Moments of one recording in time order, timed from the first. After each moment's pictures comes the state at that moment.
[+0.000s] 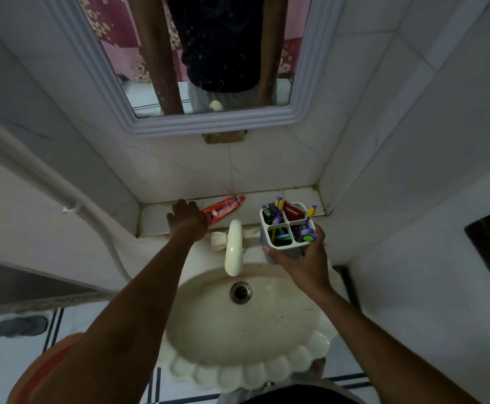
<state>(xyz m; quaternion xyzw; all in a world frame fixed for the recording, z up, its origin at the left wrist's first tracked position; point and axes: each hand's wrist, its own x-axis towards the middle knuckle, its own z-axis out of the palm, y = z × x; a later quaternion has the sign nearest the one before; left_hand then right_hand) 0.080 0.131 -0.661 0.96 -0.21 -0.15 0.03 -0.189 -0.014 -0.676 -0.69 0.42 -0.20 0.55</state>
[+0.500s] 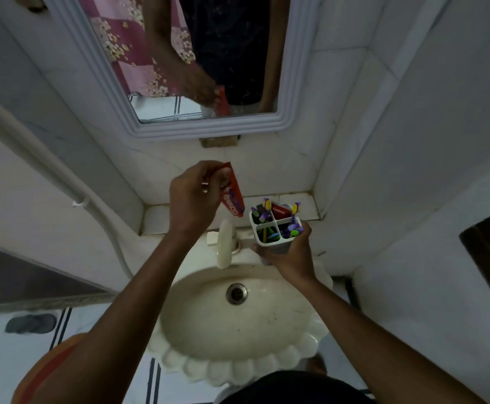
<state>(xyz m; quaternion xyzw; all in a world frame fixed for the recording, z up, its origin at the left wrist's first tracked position) 0.003 0.124 -0.529 0.78 -0.36 0.14 0.49 -0.185 -0.019 -0.657 -0.70 0.39 -0.18 0.57</state>
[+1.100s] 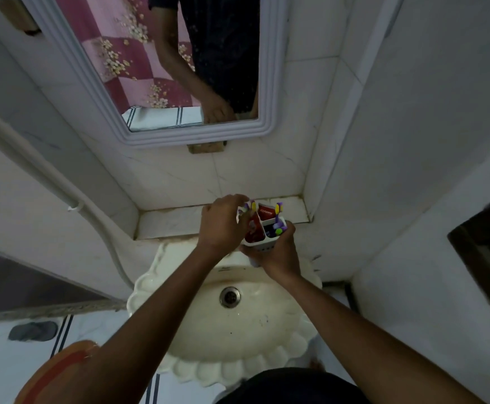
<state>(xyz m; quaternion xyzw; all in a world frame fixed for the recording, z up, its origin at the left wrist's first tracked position) -0.058 0.078 -0.566 0.89 -0.38 0.01 0.26 -0.186 -0.023 -0.643 -0.73 0.40 -0.14 0.53</state>
